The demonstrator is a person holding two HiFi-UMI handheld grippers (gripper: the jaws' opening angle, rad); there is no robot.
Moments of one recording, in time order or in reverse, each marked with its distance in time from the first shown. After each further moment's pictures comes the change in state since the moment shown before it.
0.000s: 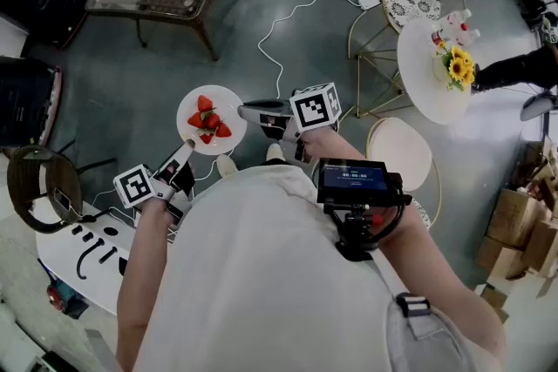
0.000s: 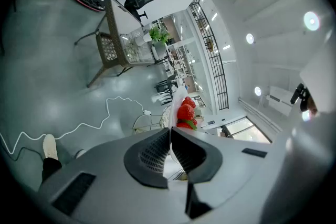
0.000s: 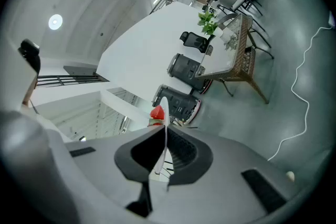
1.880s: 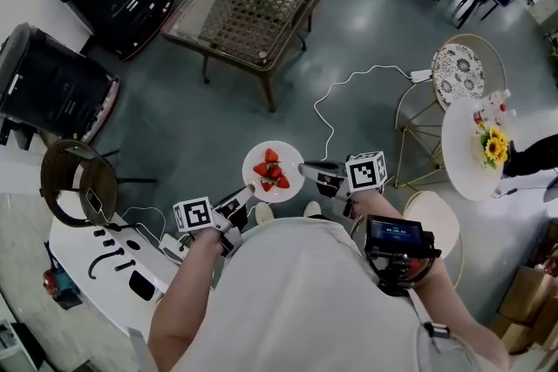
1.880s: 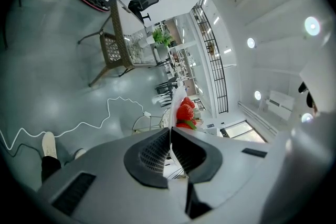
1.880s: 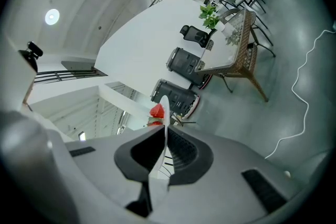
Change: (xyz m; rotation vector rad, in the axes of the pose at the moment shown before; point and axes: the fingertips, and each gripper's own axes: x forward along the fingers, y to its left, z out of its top) left arm -0.005 0.016 -0.001 0.032 -0.024 0.028; right arm 0.010 0.001 -0.006 0.003 0.076 0.014
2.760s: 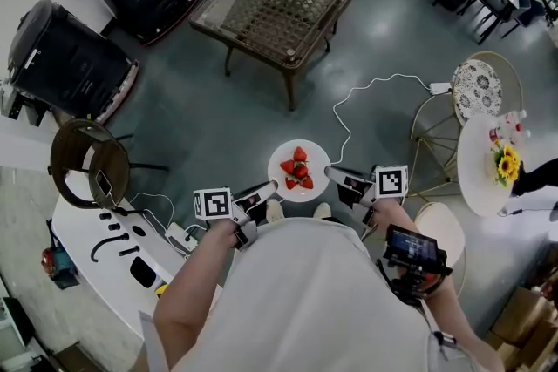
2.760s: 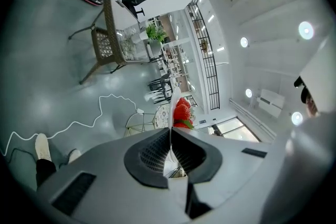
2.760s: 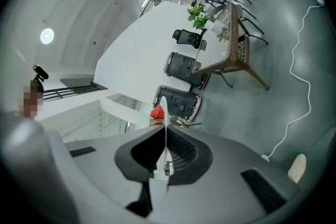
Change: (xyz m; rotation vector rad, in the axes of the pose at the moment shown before) left arm -0.001 -0.005 0.004 0.037 0.052 -0.067; right arm -0.001 0.010 -0.002 0.162 -0.080 0.074
